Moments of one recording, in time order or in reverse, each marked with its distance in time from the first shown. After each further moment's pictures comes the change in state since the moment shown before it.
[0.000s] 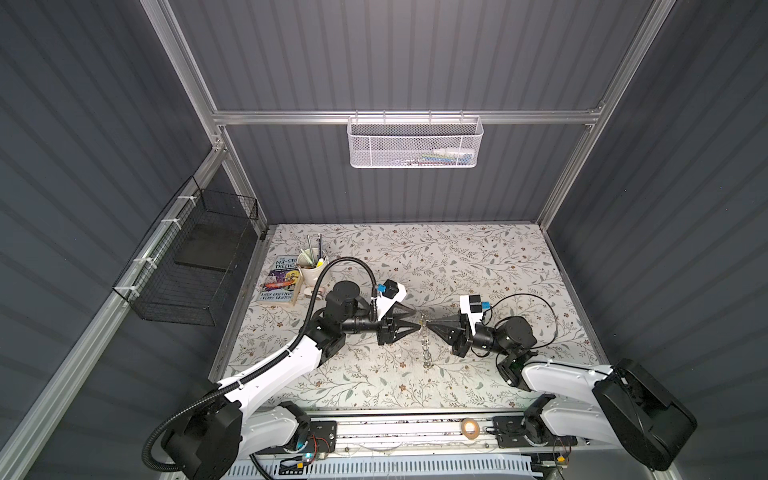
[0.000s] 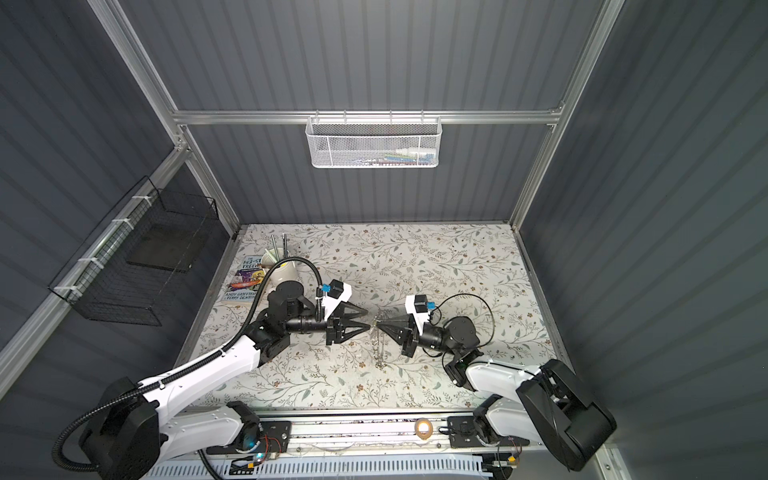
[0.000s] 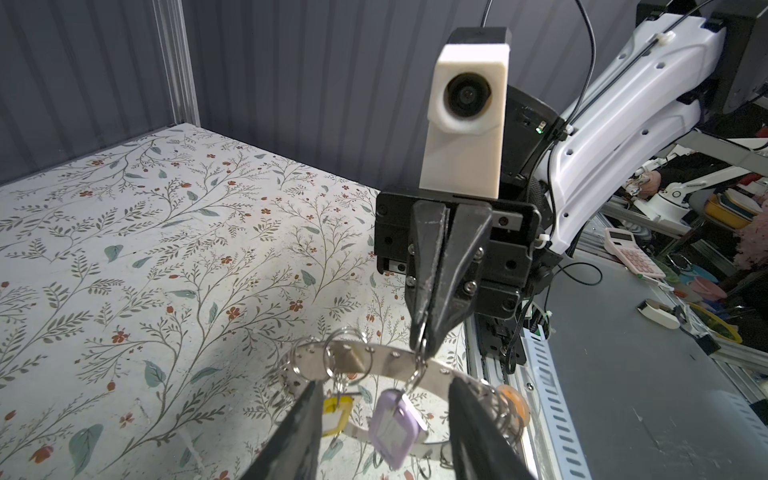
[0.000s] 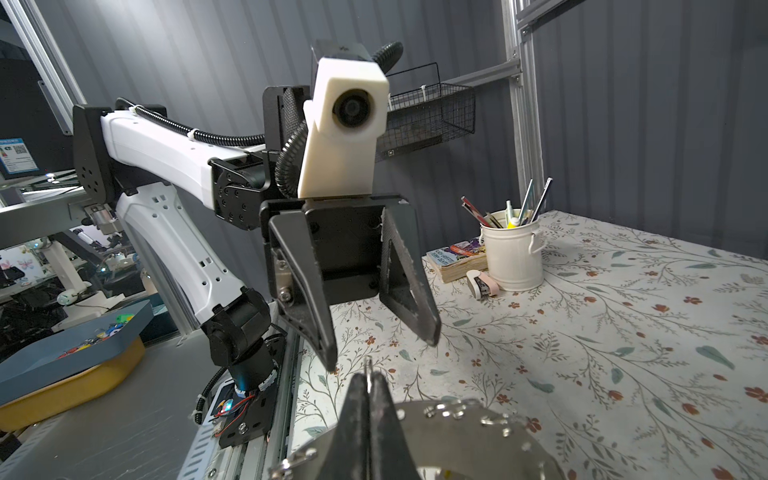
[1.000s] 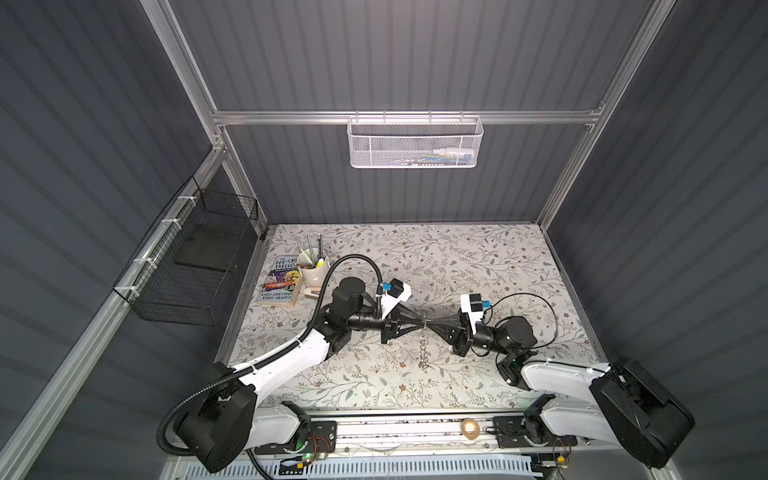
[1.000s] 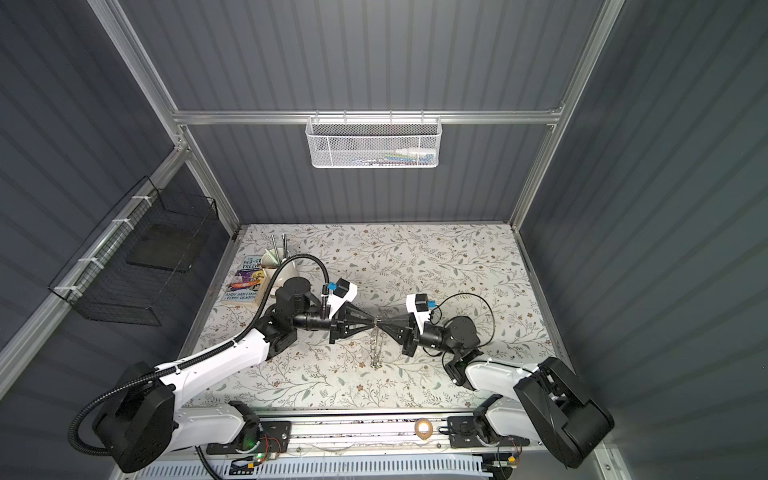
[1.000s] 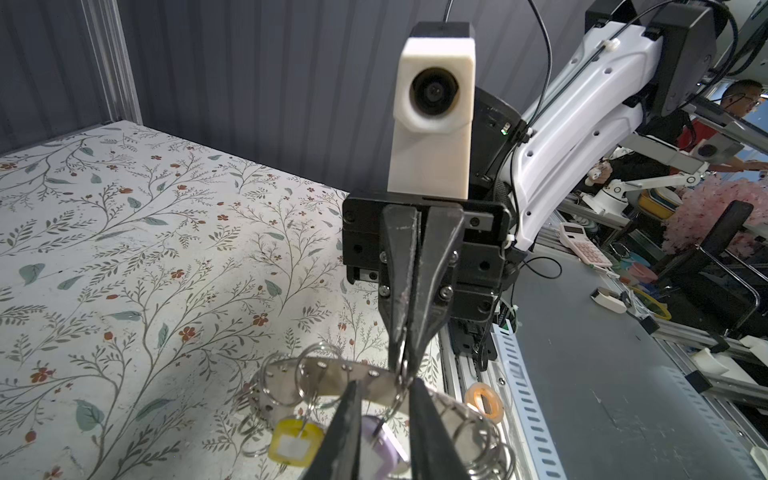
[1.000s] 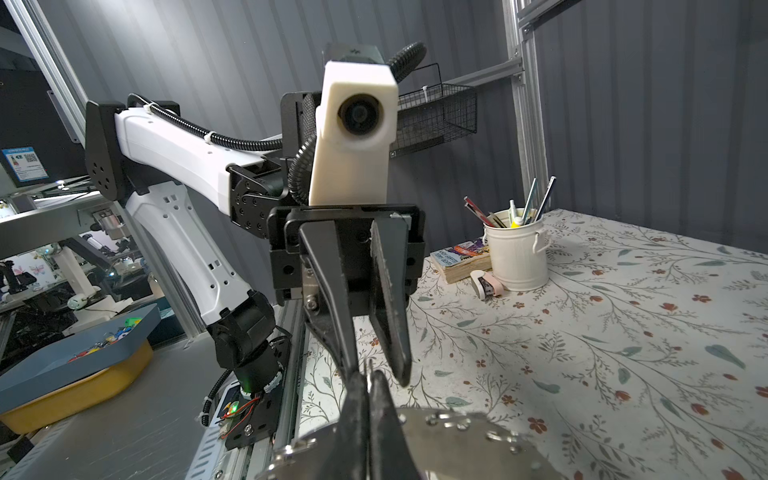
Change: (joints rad) left arm -0.011 0.082 0.025 0.079 0.112 -0.026; right arm -0.010 0.009 0.001 0.018 -0.011 0.021
